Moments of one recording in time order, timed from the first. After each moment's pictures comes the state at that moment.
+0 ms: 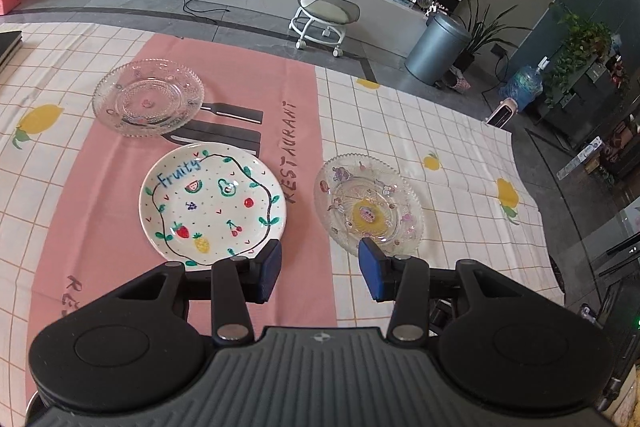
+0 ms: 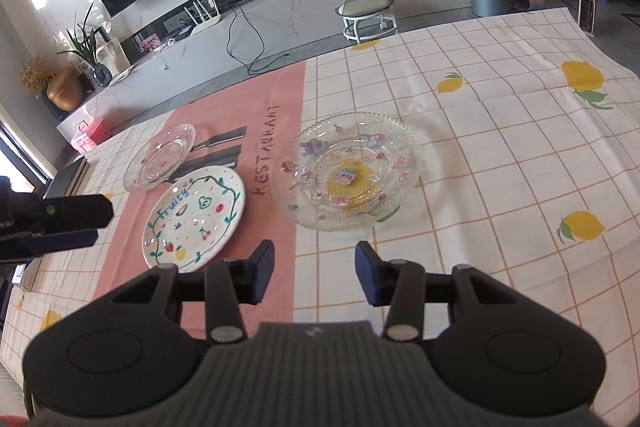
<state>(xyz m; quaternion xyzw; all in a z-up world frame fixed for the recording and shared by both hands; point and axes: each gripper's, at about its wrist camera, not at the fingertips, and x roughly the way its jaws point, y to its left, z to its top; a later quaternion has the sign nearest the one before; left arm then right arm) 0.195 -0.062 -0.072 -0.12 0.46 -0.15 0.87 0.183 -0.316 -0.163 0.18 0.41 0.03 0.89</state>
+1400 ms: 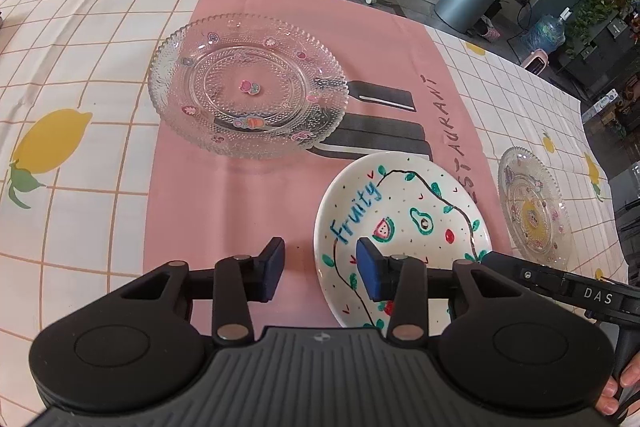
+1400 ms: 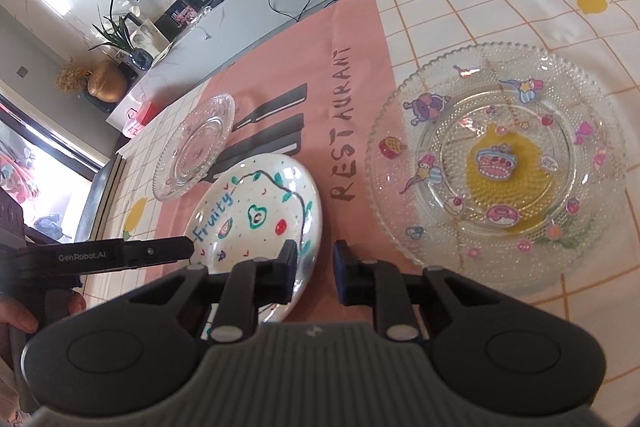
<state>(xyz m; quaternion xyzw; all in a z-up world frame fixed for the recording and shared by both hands) 0.313 0.060 -0.164 -0.08 0.53 -0.18 0.82 0.287 -0.257 -0.232 0.27 0.46 0.13 0.84</state>
